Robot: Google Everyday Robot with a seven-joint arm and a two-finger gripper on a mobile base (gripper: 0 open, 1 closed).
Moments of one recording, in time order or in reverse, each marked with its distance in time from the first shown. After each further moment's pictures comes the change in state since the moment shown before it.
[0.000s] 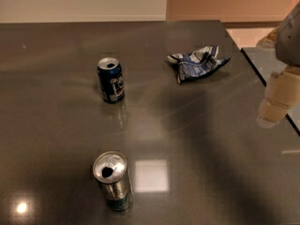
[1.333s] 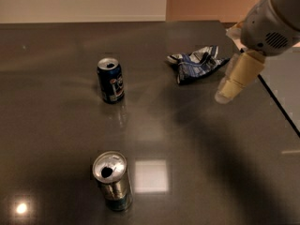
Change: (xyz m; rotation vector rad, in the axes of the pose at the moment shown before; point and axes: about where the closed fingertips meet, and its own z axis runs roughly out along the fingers) arm -0.066 -0.042 0.028 0.004 -0.218 0.031
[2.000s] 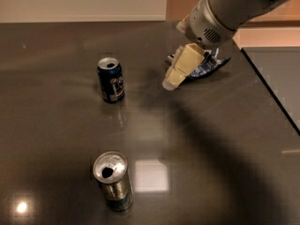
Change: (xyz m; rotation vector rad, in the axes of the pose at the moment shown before) arm -0.094 -0.015 0.055 -0.023 -0.183 -0.059
